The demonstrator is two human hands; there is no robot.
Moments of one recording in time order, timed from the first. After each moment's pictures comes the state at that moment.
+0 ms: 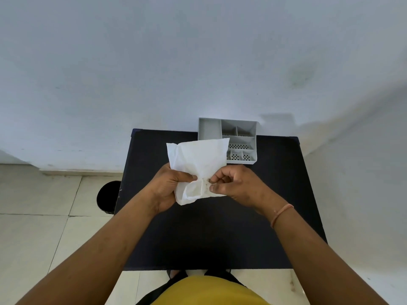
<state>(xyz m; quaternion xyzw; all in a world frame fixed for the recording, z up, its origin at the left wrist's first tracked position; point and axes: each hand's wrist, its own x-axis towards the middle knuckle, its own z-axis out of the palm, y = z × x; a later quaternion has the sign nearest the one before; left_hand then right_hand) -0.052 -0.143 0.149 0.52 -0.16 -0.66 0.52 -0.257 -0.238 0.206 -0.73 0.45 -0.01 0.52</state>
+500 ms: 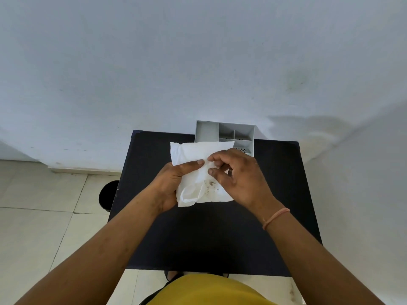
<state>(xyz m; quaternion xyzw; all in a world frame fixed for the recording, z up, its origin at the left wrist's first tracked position) -0.095 -0.164 0.180 0.53 -0.09 -0.64 0.54 -0.280 -0.257 0.217 -0.86 0.35 -0.20 0.32</state>
